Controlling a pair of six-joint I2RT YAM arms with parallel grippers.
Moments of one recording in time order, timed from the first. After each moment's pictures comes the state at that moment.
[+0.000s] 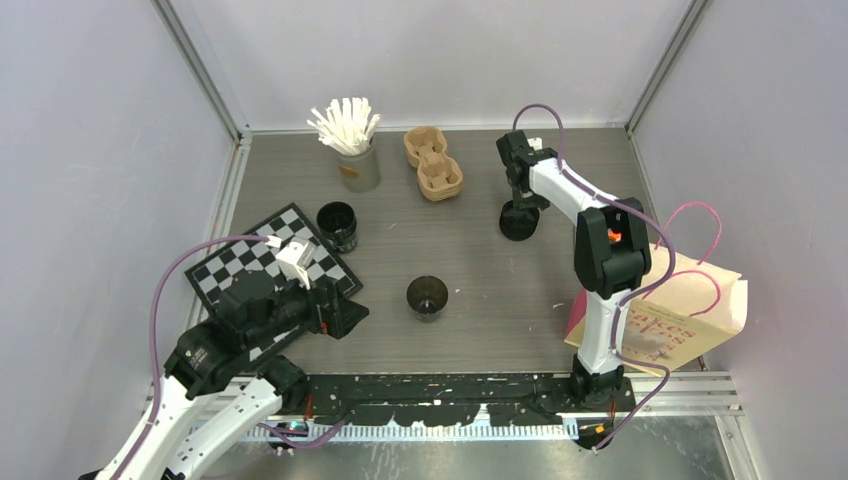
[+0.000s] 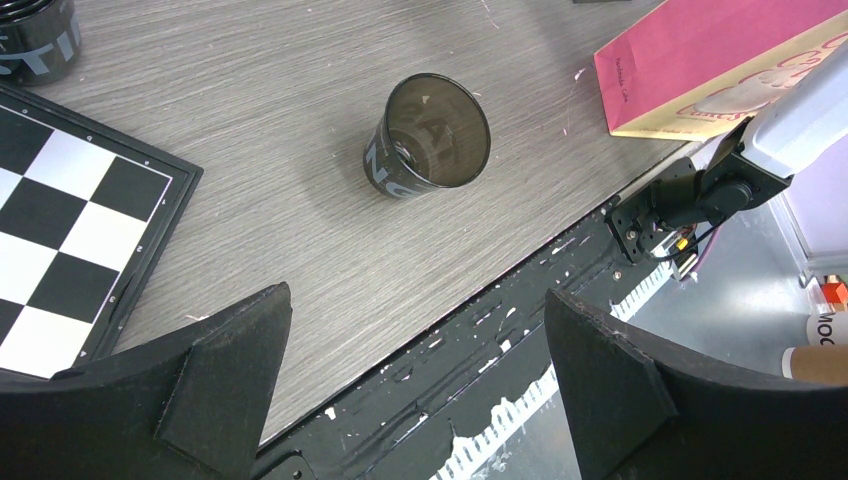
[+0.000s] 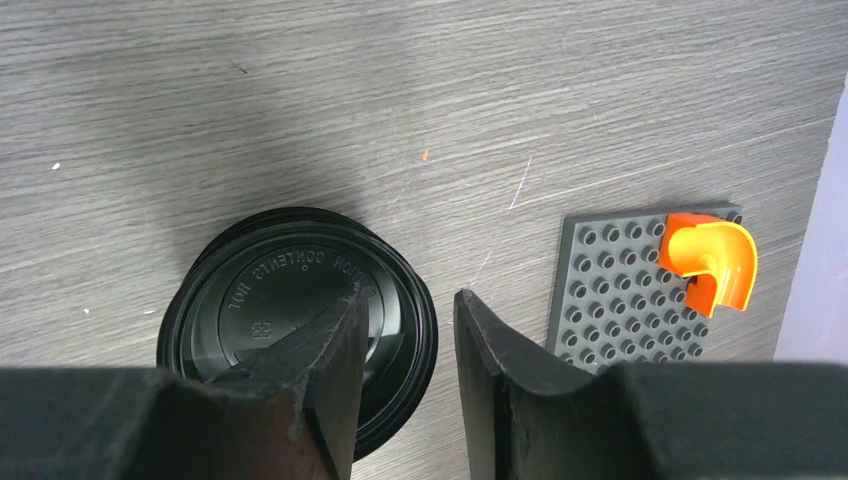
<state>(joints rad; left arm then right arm) -0.64 0.43 0.83 -0.85 0.15 -0.45 0.30 2.00 1.59 -0.76 0.51 0.26</state>
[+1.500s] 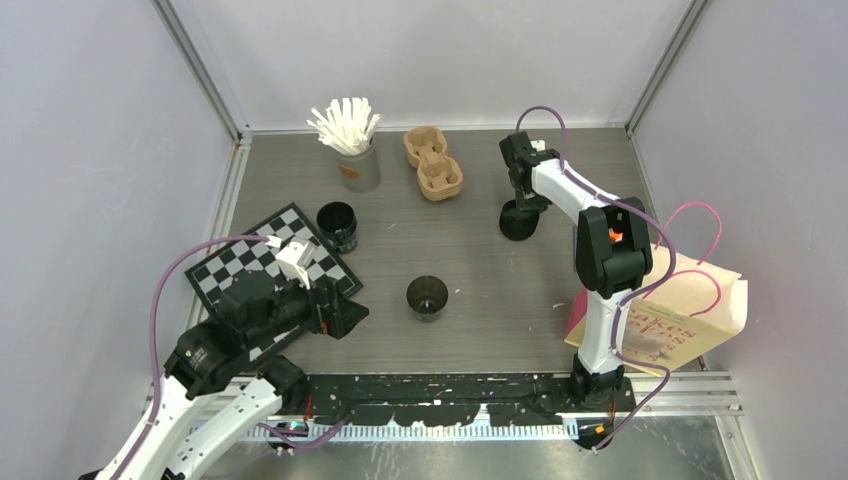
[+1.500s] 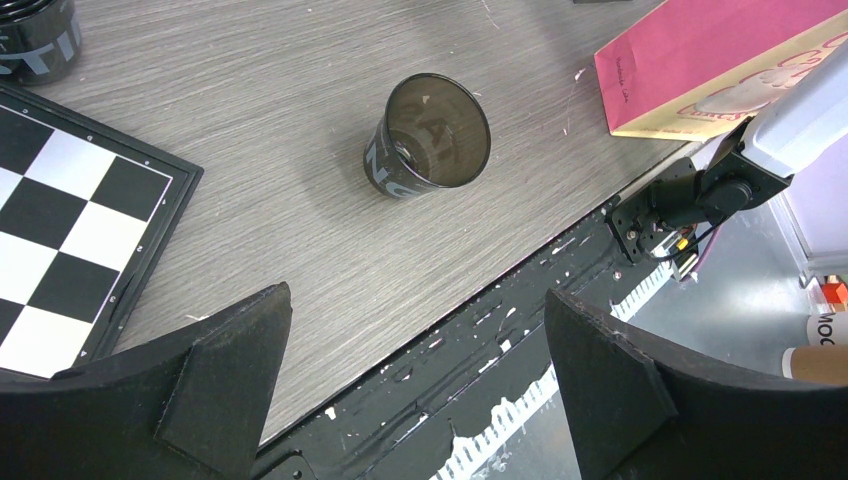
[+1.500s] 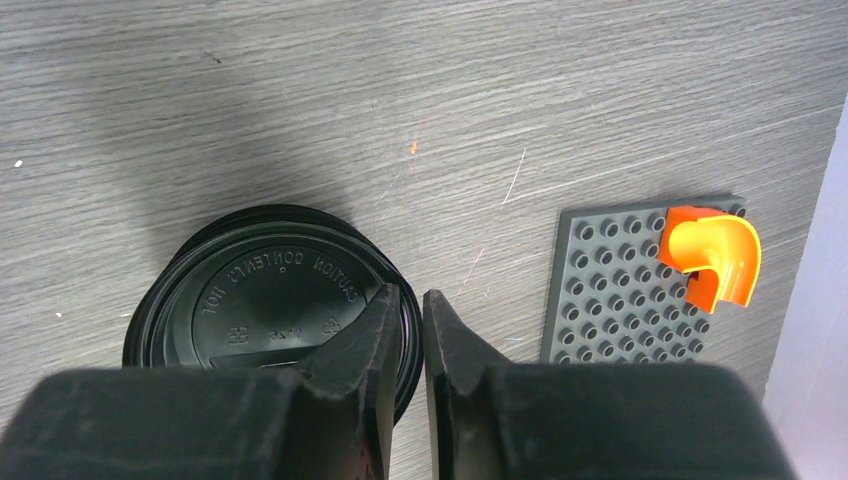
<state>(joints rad) -0.64 0.43 0.83 -0.85 0.15 -0.45 0.28 2.00 1.57 -0.77 0.50 0.26</state>
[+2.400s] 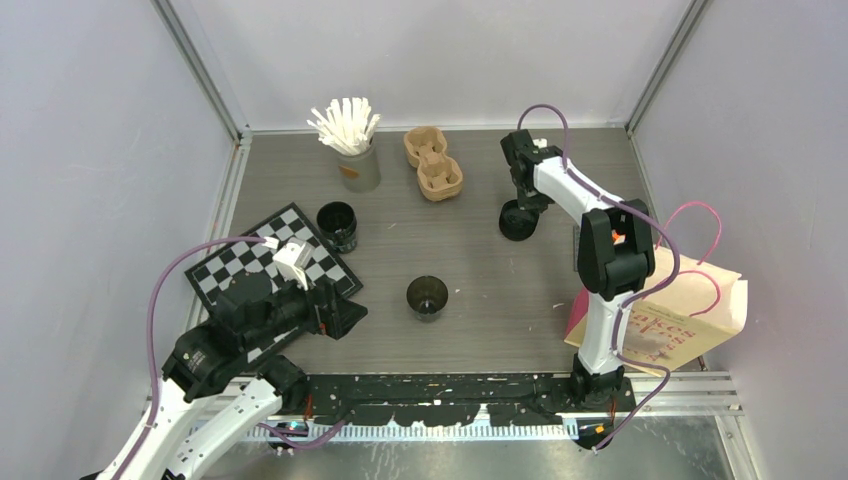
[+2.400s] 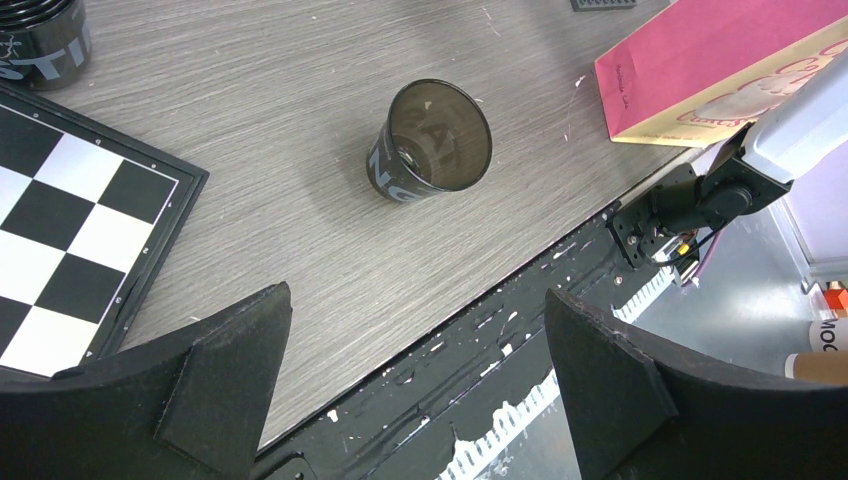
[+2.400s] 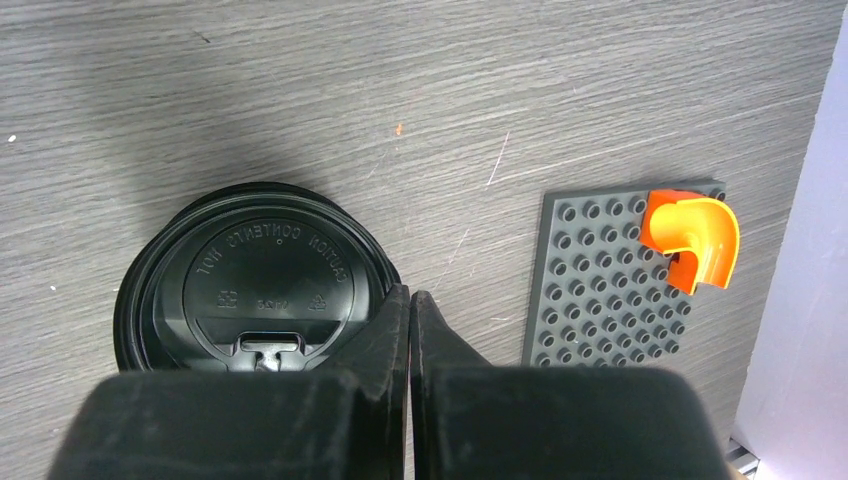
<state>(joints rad) -0.64 0.42 0.83 -0.85 0.14 -0.45 0.28 1.98 1.59 -0.82 0.50 0.26</state>
